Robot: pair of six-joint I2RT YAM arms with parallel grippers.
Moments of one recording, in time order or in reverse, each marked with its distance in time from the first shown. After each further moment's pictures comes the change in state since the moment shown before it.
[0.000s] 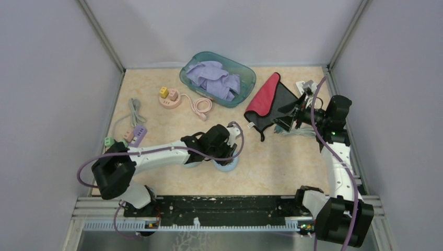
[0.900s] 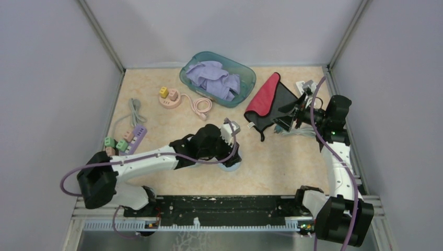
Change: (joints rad) left arm -0.027 -0.092 -0.033 0.160 0.073 -0.033; right arm 0.000 0.005 0.000 -0.002 0.008 -0.013
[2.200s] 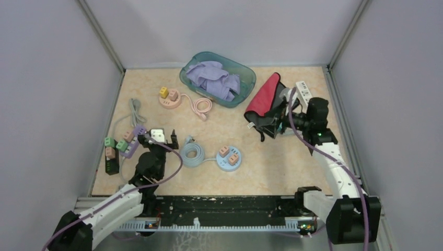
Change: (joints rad) left arm 0.407 -0.784 -0.806 0.714 -0.755 0.389; right arm 0.184 0.006 -0.034 -0.017 0.150 -0.171
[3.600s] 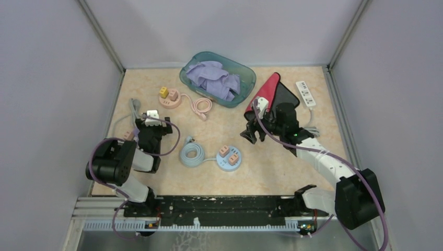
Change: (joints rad) left arm 0.487 0.953 0.163 0.673 0.386 -0.053; right arm 0.412 0.148 -0.052 0.058 0.502 -0.075
